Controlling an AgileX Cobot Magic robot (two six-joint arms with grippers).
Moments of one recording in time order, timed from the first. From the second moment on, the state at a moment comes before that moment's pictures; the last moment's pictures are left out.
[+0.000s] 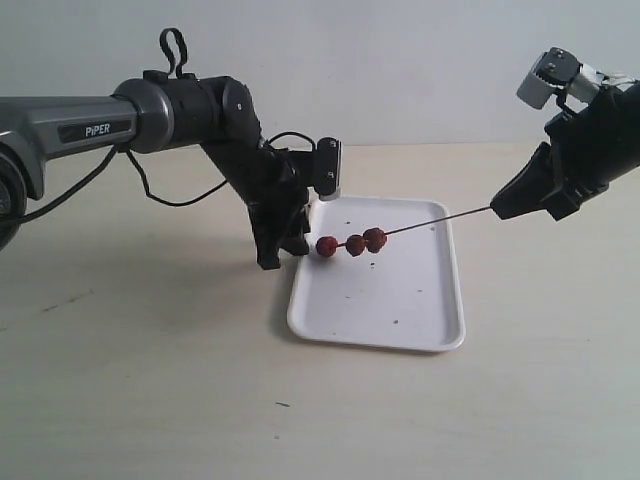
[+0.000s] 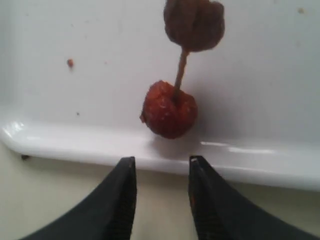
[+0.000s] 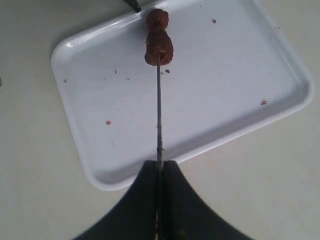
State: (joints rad) left arm -0.51 2.44 -1.98 -0.31 0.86 1.38; right arm -0.20 1.80 -1.24 0.76 1.02 -1.43
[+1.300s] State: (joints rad) left arm -0.56 2.46 -1.98 -0.31 0.80 1.41; right arm -0.20 1.87 -1.24 0.78 1.02 -1.41
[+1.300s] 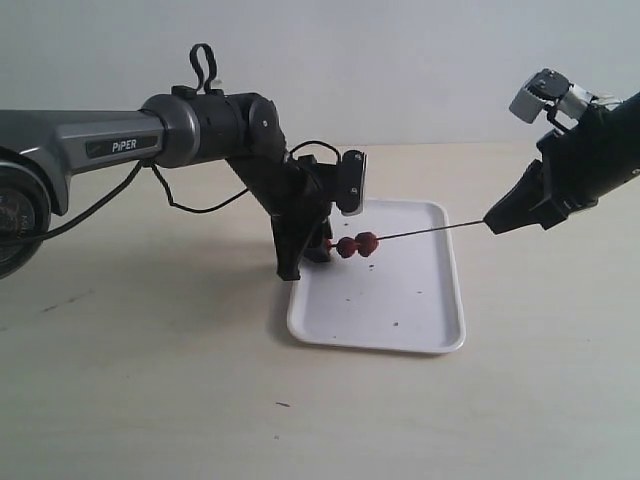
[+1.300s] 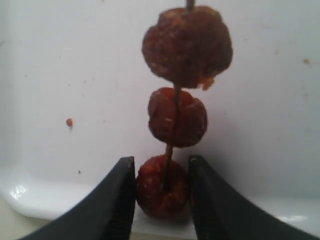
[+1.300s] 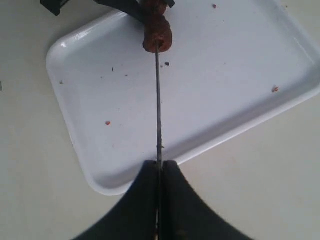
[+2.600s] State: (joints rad) left arm -0.55 2.40 -1.98 -0.34 0.81 1.41; right arm -0.21 1.87 -1.24 0.87 1.02 -1.47
